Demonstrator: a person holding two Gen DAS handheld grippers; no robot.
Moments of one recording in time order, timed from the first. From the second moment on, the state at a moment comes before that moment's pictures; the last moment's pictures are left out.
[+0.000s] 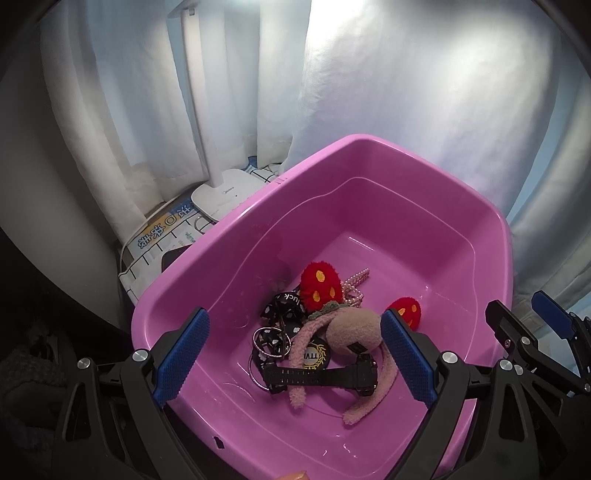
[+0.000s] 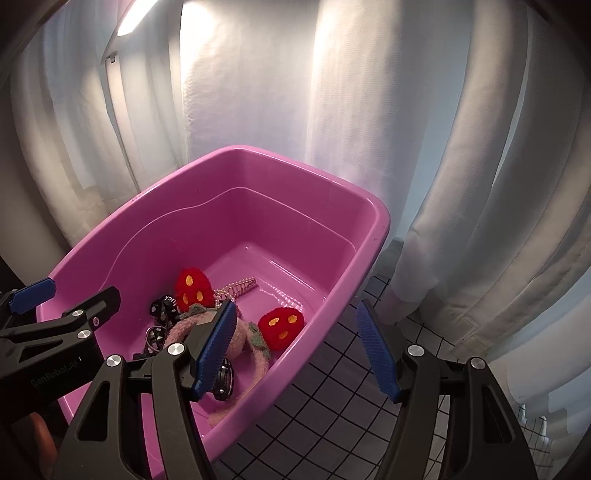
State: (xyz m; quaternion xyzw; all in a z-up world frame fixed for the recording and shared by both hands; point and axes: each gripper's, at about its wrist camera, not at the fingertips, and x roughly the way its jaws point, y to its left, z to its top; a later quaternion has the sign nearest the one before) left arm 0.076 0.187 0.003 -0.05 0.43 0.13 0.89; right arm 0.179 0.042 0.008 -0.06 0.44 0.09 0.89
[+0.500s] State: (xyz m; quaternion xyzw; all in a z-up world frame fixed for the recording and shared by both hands) left arm 0.072 0.186 0.004 -0.05 0.44 0.13 0.89; right arm 0.174 0.036 0.003 -0.06 0.44 0.08 0.89
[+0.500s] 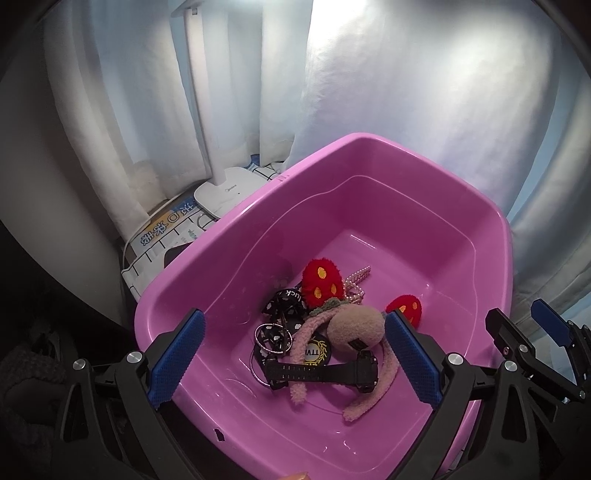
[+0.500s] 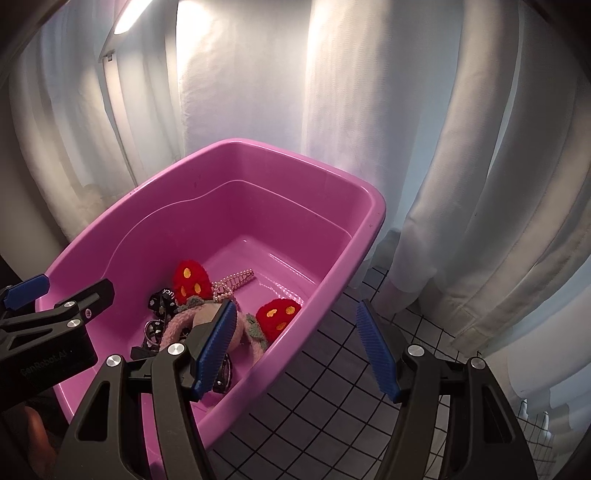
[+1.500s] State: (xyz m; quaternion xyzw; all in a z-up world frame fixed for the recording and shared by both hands) left arm 0.069 0.188 -0.001 -0.06 0.44 0.14 0.88; right arm 0.171 0.035 0.004 -0.06 0.44 0.09 0.89
